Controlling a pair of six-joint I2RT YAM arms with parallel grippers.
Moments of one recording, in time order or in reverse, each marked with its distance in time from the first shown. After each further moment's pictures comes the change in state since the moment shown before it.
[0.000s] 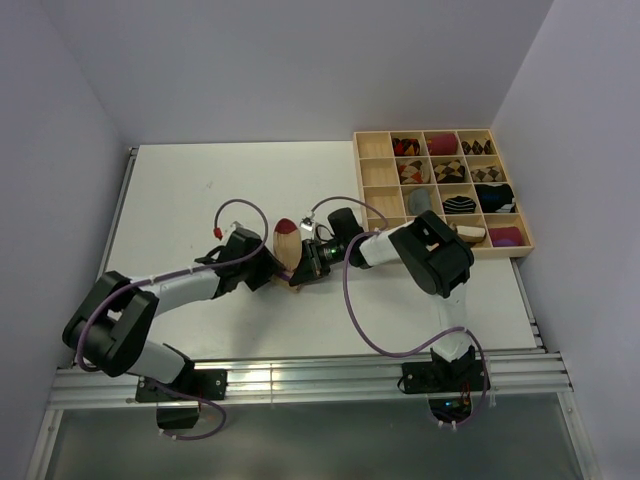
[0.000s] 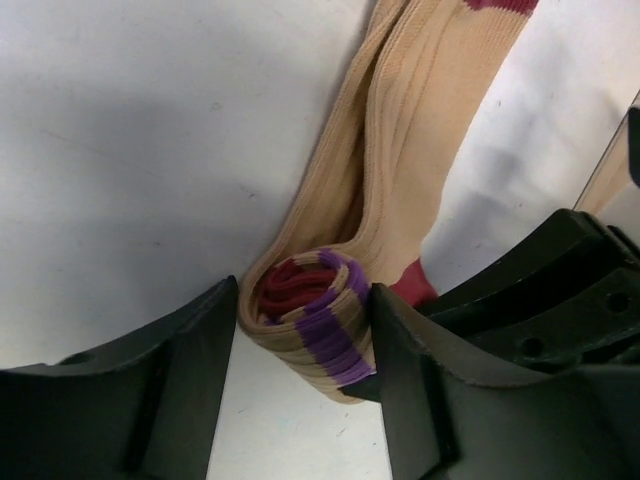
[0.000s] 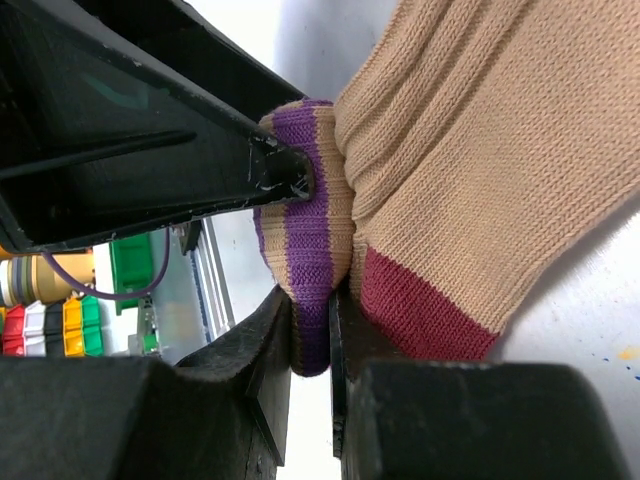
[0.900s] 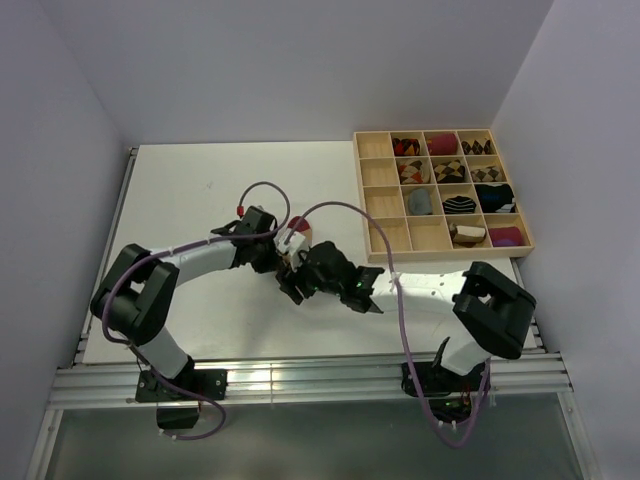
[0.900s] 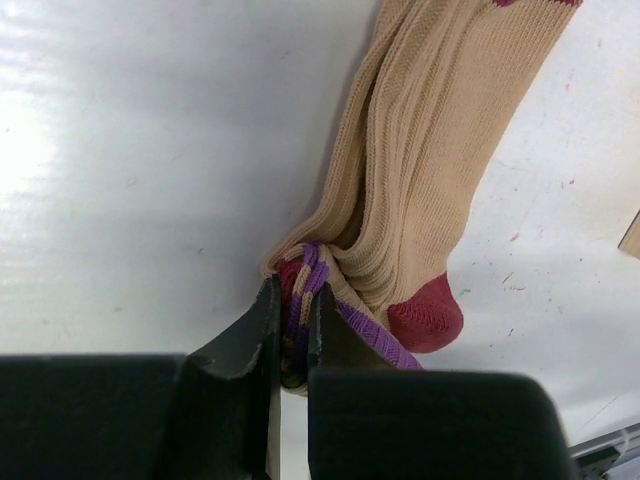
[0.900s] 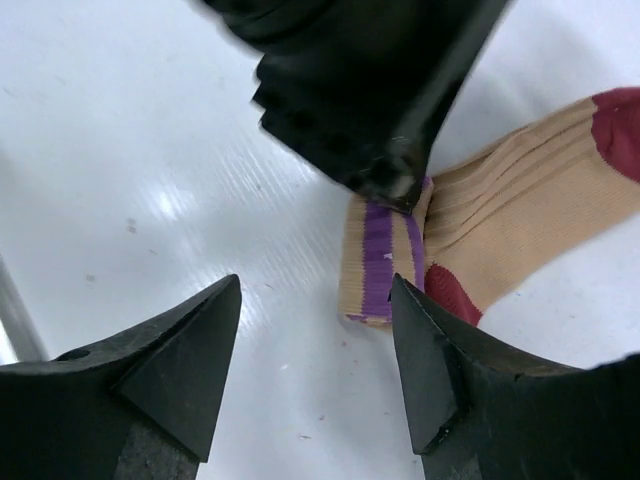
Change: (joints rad) left arm 0.012 0.196 0.282 -0.239 0.063 0.259; right arm 0.387 -0.524 -0.181 -0.113 0.931 -0.484
